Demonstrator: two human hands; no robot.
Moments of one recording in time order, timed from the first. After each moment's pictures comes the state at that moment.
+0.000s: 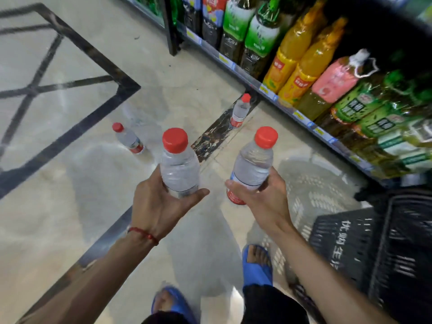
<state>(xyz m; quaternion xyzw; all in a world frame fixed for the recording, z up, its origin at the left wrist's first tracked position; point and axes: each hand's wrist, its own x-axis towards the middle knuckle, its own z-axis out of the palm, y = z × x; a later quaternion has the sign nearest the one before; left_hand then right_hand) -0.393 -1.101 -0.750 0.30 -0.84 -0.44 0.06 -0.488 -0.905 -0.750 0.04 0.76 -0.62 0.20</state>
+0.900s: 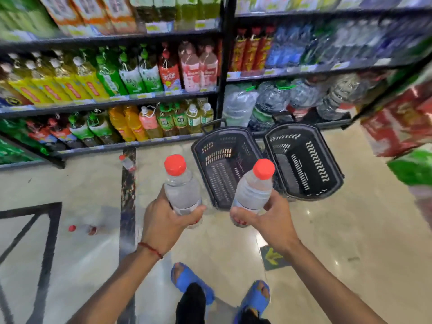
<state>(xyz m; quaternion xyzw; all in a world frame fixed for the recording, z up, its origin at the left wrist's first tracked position) -0.236 -0.876 -0.273 -0.08 -0.86 -0.48 -0.15 -0.128 -0.650 -0.250 0.28 0.71 -0.65 -0.05</state>
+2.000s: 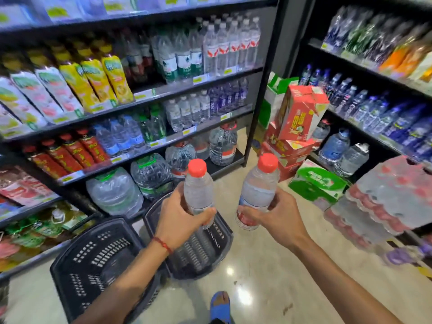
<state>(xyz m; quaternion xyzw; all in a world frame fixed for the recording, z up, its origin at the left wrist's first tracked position) -0.144 -0.231 -0.185 -0.31 -0.75 -0.55 -0.20 0.040 -0.074 -0.161 0.33 0.70 -0.57 -0.27</state>
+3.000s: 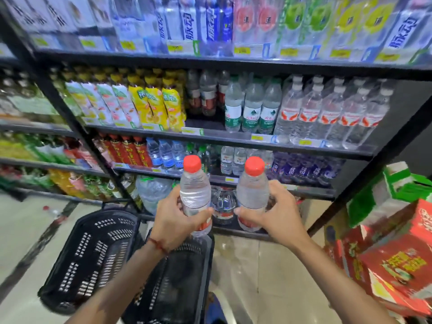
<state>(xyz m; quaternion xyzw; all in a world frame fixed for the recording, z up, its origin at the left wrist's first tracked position) -0.244 0.059 -0.155 -0.04 -0.81 -0.59 0.03 -0.214 0.305 -0.143 0.01 0.83 -0.54 -0.13</state>
